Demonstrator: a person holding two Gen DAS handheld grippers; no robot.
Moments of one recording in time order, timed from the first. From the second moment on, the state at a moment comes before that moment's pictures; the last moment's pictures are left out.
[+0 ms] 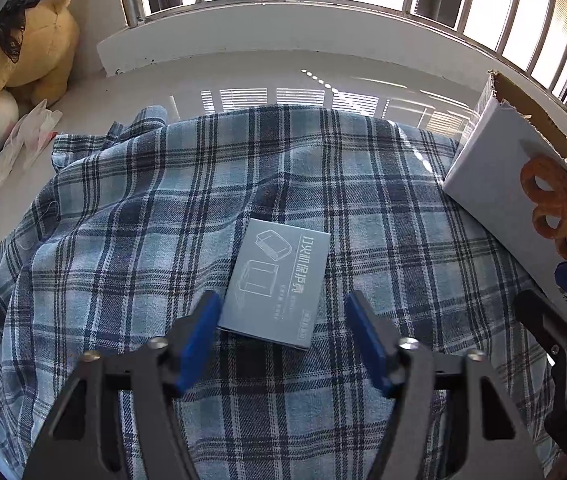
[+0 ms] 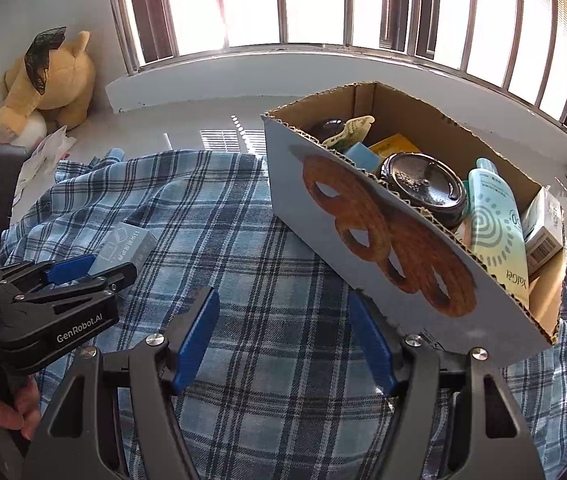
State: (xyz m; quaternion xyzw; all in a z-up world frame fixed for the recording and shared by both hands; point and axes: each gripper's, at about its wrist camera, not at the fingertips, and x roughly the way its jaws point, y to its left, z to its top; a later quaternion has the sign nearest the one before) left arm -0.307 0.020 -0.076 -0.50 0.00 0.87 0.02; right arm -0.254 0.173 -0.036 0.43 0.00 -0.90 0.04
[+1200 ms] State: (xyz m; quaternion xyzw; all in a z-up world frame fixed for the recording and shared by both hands) left arm -0.287 0.033 -0.066 -0.52 0.00 0.85 0.05; right arm -0.242 0.188 -0.007 0.39 -0.01 -0.92 0.04
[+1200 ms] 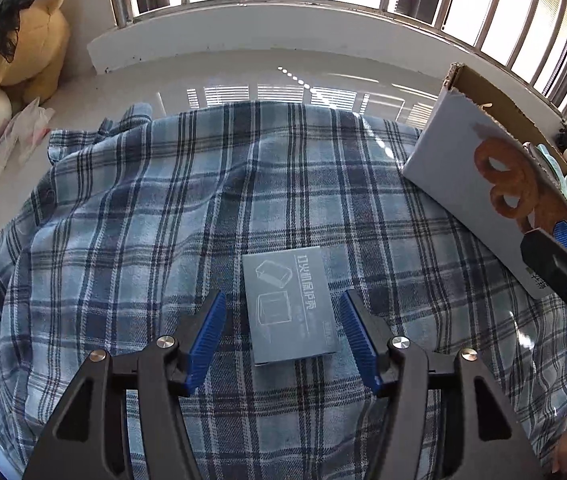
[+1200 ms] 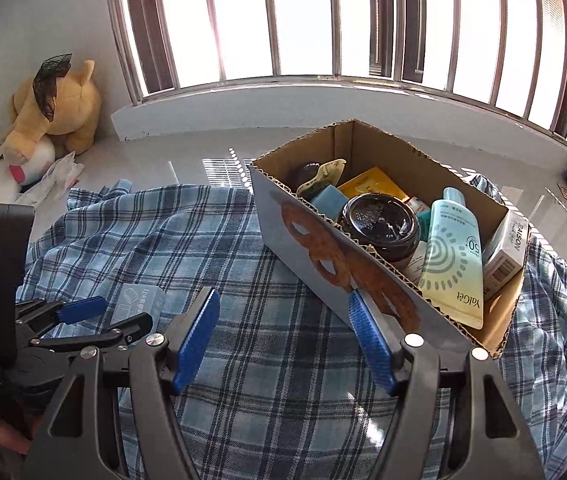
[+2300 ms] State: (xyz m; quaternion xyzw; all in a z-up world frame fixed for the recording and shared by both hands) left arm -0.283 0.049 -0.073 -0.50 0.01 0.86 0.06; right arm -0.245 0.202 -0.009 0.40 -0.03 -0.92 0.04
